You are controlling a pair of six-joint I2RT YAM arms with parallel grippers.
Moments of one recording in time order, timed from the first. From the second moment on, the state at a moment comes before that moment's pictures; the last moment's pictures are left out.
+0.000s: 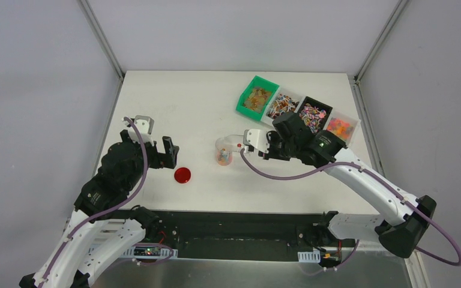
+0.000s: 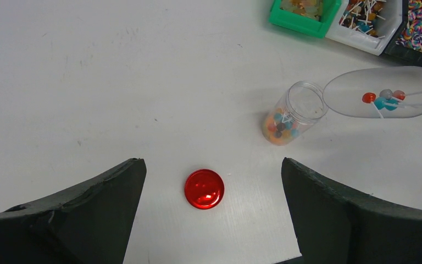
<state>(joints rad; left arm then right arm) -0.54 0.53 0.92 -0.73 -0.26 -0.21 0.81 1.18 1.20 -0.89 0.02 -0.78</state>
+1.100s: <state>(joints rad) -0.54 0.50 0.92 -0.73 -0.26 -0.21 0.87 1.37 1.43 -1.09 0.20 -0.89</state>
